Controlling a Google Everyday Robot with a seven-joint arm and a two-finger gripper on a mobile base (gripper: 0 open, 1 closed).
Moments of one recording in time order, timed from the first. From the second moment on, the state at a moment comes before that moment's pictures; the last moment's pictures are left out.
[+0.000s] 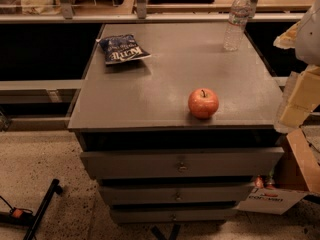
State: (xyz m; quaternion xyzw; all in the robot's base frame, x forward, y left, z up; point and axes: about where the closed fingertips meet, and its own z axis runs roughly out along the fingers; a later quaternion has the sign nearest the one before) arm 0.438 -0.217 0.977 -0.60 0.78 -0.04 0.16
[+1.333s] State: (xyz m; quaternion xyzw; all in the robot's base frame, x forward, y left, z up) arm 0.474 -0.238 0.981 -0.56 0.80 -0.06 0.20
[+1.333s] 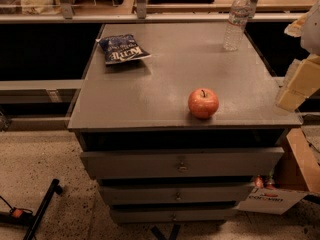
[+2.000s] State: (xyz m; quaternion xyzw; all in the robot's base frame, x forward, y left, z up) arm 0.503 -0.270 0.976 -0.49 0.84 -0.08 0.22
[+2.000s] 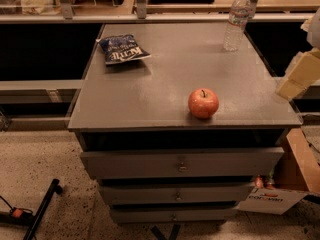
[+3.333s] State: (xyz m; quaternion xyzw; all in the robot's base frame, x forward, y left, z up) arm 0.564 -0.287 0.987 -0.43 0.83 -0.10 0.34
